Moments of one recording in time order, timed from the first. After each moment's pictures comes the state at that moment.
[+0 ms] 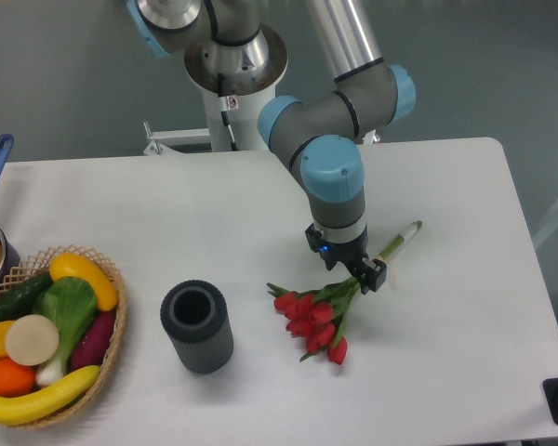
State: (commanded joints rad) arm 2.51 -1.91 -1.77 -0.77 1.62 1.24
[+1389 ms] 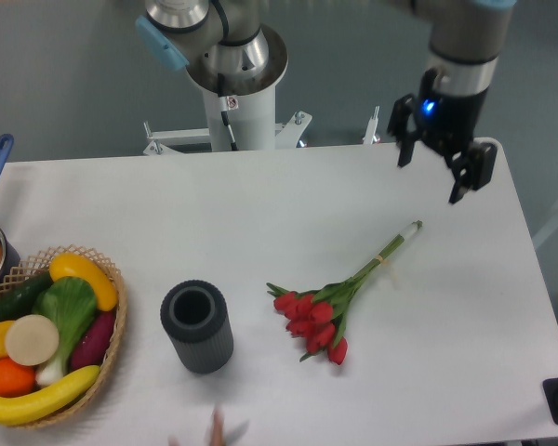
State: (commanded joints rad) arm 2.90 -1.66 -1.53 -1.37 1.38 1.90
